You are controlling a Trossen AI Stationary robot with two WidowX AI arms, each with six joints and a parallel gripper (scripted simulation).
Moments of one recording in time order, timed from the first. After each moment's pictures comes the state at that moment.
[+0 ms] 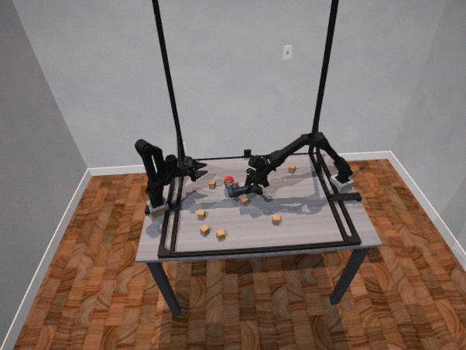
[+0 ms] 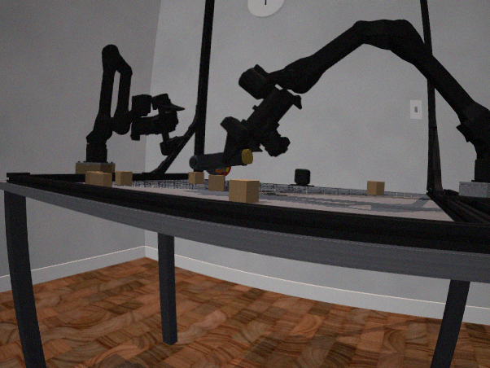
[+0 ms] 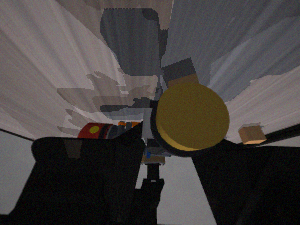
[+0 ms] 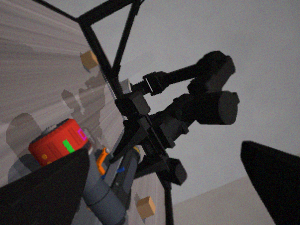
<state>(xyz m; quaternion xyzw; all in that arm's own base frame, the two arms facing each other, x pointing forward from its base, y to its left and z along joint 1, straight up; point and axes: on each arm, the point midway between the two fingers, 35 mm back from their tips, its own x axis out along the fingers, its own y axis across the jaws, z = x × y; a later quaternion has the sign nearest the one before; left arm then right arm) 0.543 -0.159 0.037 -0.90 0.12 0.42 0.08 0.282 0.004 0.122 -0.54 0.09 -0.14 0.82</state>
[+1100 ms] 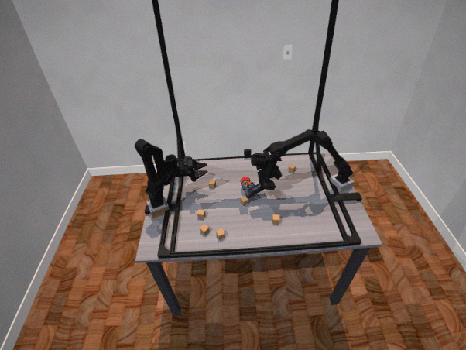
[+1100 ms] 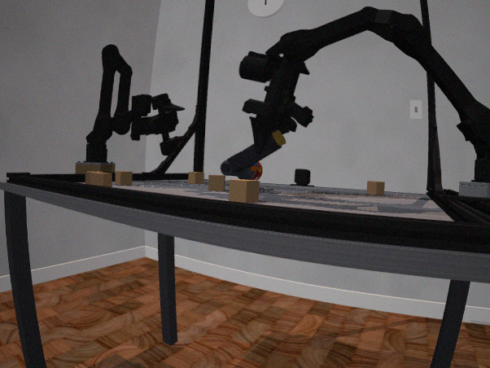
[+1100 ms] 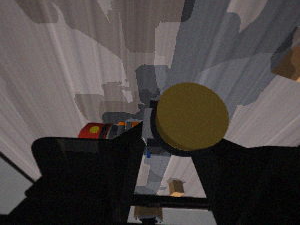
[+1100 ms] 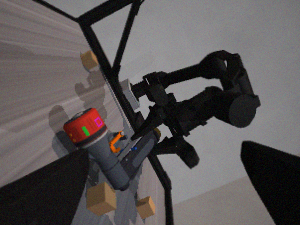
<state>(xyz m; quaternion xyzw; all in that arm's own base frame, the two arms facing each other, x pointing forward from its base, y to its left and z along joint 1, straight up) 0.475 -0.125 0.066 -0.79 0.11 0.60 0.10 0.282 0.004 0.122 -0.54 0.09 -0.14 0.82</state>
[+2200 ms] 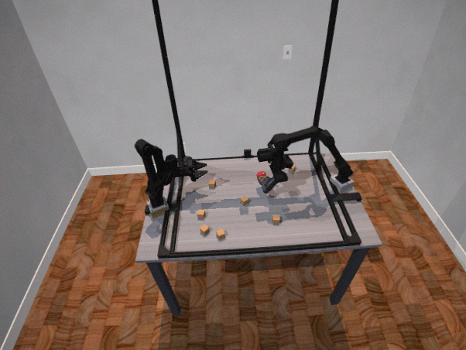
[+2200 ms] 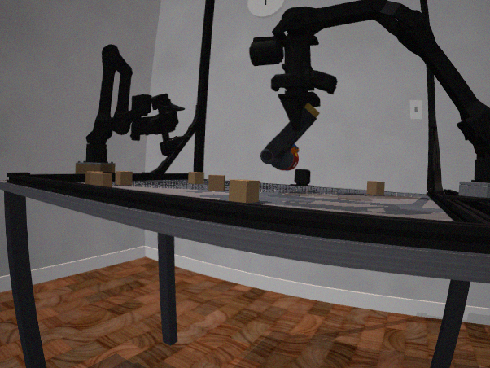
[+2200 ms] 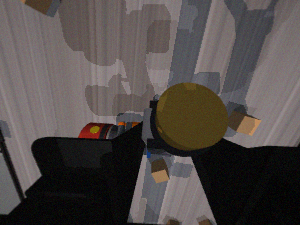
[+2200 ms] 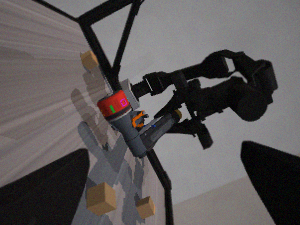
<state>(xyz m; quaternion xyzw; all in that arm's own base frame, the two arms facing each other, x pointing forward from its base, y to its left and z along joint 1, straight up) 0.406 -0.098 0.116 -0.69 0.10 0.71 0.10 0.282 0.004 0.122 -0.54 0.09 -0.14 0.82</state>
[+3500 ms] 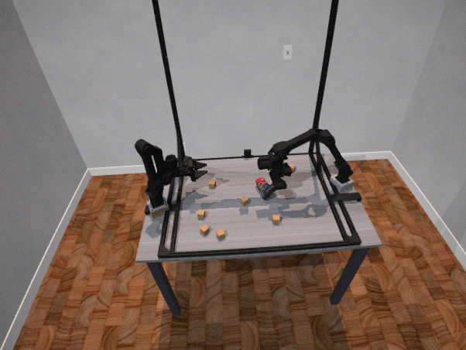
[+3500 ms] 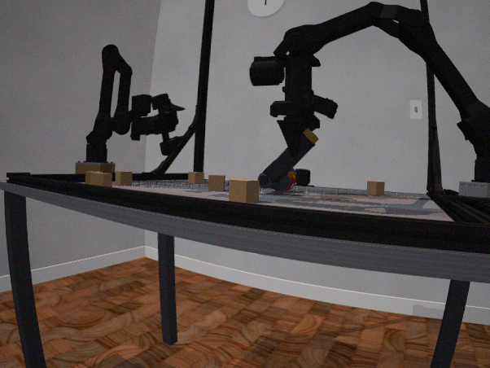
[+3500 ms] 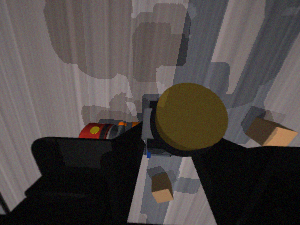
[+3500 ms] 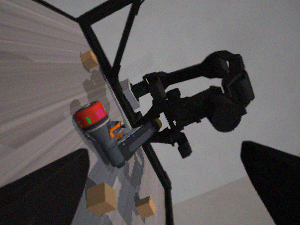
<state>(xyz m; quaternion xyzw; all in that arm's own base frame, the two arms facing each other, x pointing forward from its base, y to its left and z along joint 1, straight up) 0.408 -0.099 0.064 -0.70 0.10 0.70 0.10 0.282 0.004 0.122 -0.54 0.09 -0.14 0.82</state>
